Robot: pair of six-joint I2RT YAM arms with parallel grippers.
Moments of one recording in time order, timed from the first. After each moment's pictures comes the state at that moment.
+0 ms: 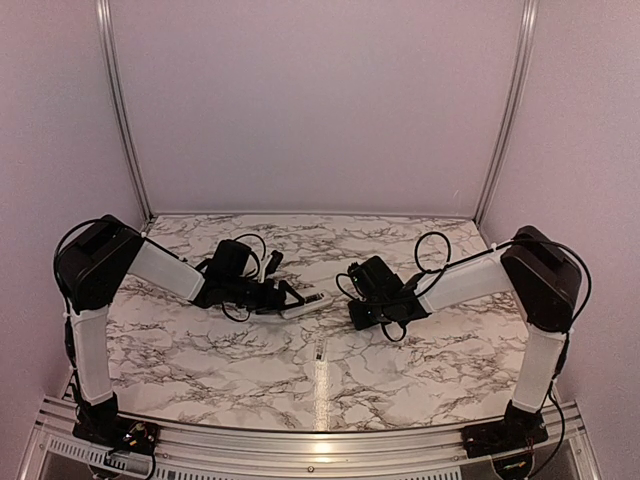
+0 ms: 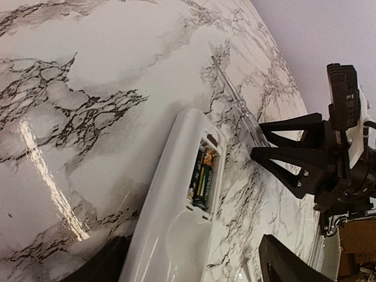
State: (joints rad) left arm -0.60 2.03 1.01 0.35 0.57 -0.54; right arm 0.80 1.89 1.02 -0.08 0.29 0.33
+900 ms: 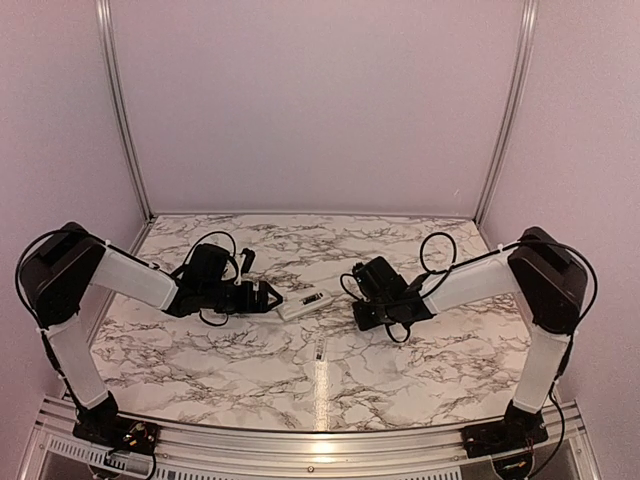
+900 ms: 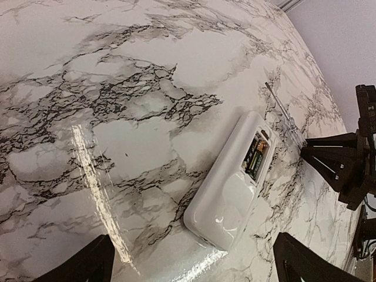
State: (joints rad) left arm -0.59 1.82 0.82 0.34 0.30 -0.51; right arm 0.80 1.87 1.00 -0.08 0.32 0.34
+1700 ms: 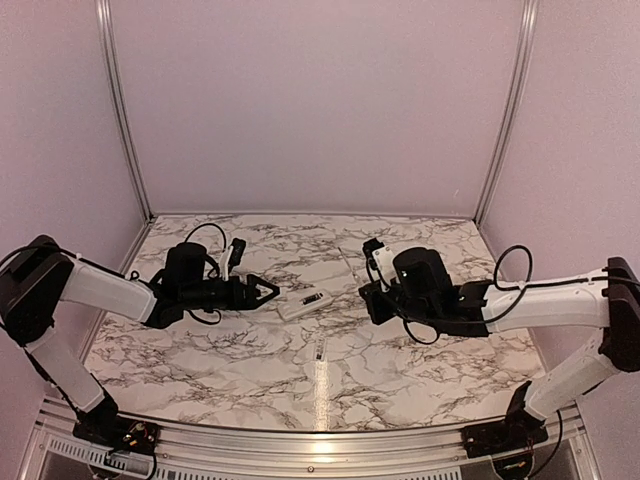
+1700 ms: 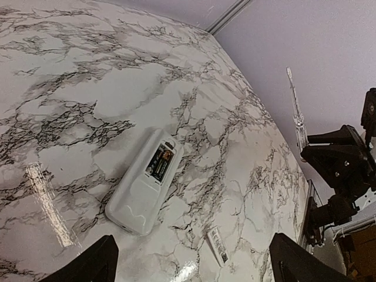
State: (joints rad) left arm -0.59 1.62 0.65 0.54 0.44 -0.57; right arm 0.90 1.44 0.79 0.07 0.27 0.23
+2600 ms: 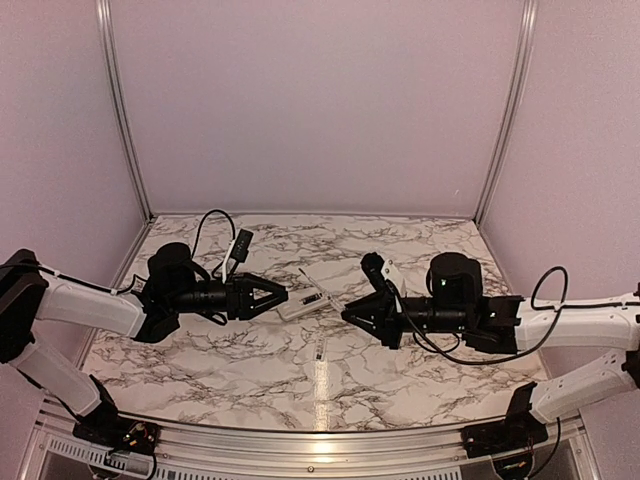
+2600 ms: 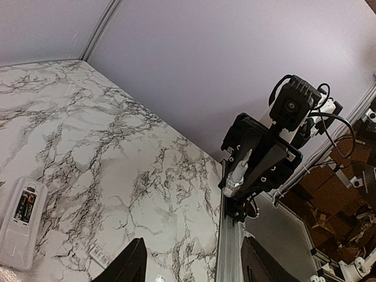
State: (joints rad) left arm -0.72 1.47 0.57 0.86 0.70 -0.61; right arm 0.94 1.18 0.62 0.24 -0.28 0.07
